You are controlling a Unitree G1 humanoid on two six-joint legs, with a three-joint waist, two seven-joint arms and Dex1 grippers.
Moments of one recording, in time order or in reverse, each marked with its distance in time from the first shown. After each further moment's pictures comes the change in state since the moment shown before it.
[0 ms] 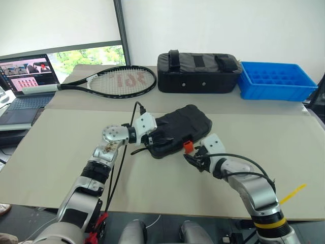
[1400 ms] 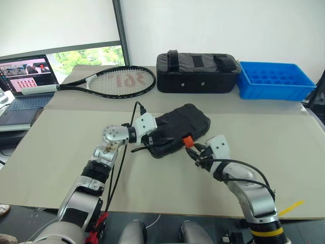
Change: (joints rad) left arm -0.006 -0.003 0.001 0.032 0.013 -0.035 0.001; right arm 0.093 0.102 -0.071 0.078 -0.004 -0.320 0.010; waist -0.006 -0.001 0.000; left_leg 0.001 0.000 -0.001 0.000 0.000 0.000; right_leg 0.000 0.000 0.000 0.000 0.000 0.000
